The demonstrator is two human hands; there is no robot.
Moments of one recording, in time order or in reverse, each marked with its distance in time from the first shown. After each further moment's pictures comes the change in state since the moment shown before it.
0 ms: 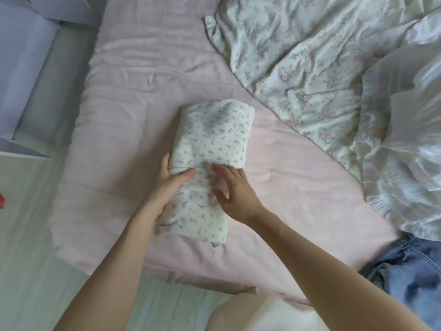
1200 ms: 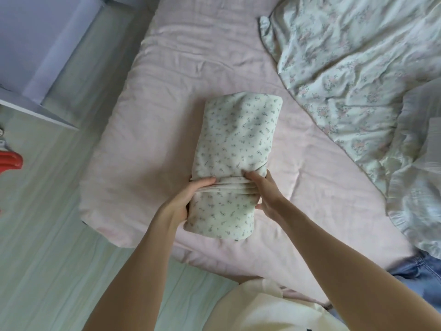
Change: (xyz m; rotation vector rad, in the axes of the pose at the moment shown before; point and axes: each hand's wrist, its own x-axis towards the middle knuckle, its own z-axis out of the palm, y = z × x) left_hand -0.045 -0.038 -0.041 -0.311 -0.237 -0.374; right_hand 0.005 -0.017 0.024 0.866 -0.057 0.681
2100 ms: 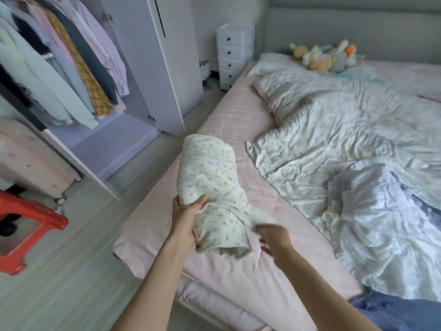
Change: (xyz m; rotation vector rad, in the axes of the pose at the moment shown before) left_hand -0.250 -0.024 0.109 -0.455 0.329 0.732; right_hand -0.250 0.002 -0.045 -0.086 0.221 -0.326
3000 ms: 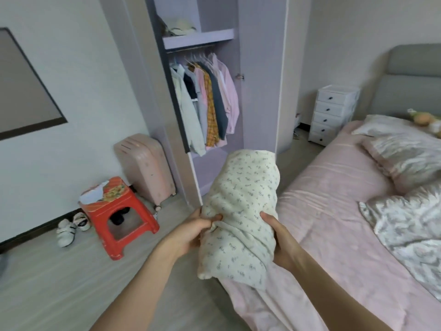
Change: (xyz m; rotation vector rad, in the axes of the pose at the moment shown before) left_hand -0.025 0.199 -0.311 0.232 -0.172 0.038; right_hand -0.127 -0.060 0.313 0.226 -1.116 -0.012
